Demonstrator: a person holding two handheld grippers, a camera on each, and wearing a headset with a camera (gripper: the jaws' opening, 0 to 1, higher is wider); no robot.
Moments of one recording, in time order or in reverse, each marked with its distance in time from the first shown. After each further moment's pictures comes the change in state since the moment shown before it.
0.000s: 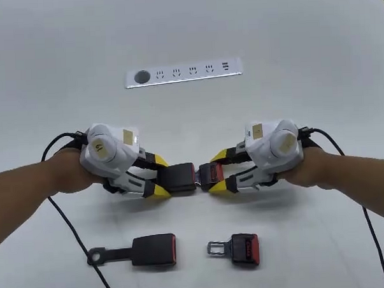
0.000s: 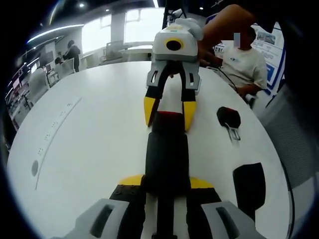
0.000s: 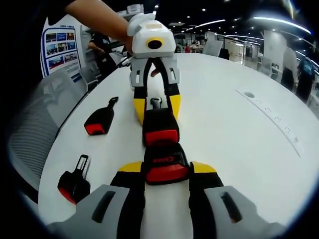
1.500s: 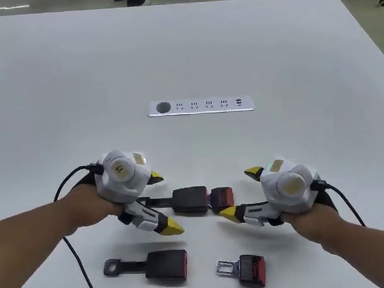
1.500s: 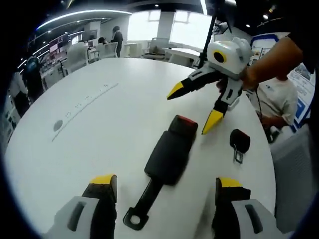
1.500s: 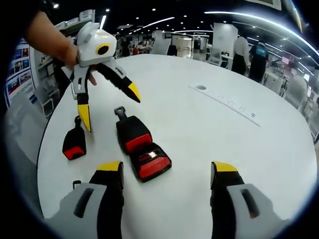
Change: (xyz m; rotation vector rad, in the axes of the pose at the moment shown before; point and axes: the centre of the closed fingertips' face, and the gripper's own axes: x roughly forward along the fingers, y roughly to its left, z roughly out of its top) left arm -0.039 -0.003 -0.008 -0.317 -0.068 0.288; right arm -0.038 -0.014 -0.001 0.240 -0.013 -0.452
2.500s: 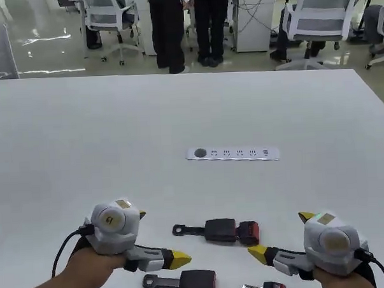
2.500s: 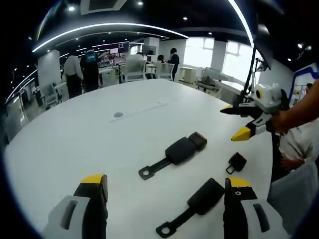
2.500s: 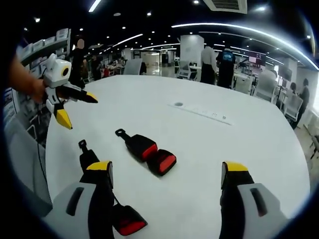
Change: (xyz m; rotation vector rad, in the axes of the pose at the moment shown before) left arm -0.114 -0.029 -0.030 -0.288 -0.202 0.332; right arm -0.077 0.030 0.016 0.144 -0.140 -0.213
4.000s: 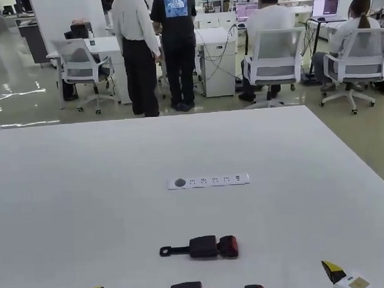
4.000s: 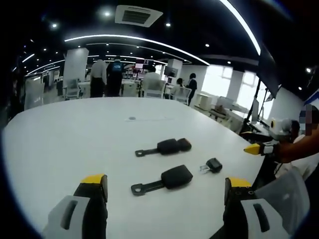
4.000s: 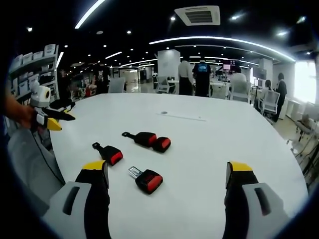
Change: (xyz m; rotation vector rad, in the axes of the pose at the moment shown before) left arm -0.103 -0.059 -0.044 -0.176 -0.216 0.086; right arm -0.129 0.035 -0.030 0.105 -0.145 -0.176
